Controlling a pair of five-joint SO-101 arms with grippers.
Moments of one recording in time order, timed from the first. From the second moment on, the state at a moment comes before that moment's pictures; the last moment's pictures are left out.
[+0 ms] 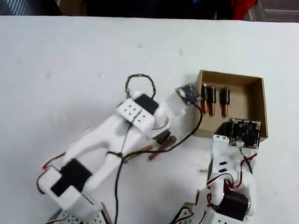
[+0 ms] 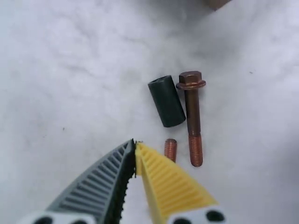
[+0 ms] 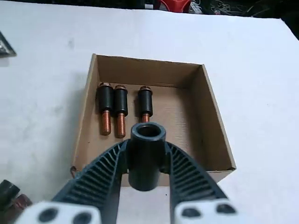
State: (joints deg) left arm 33.2 5.0 15.0 69.6 -16.6; right arm 15.0 -102.5 76.0 61.7 13.2
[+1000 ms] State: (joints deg) left arm 33.3 16.4 3.9 70.2 -16.6; right arm 17.1 -102.5 80.8 55.7 13.1
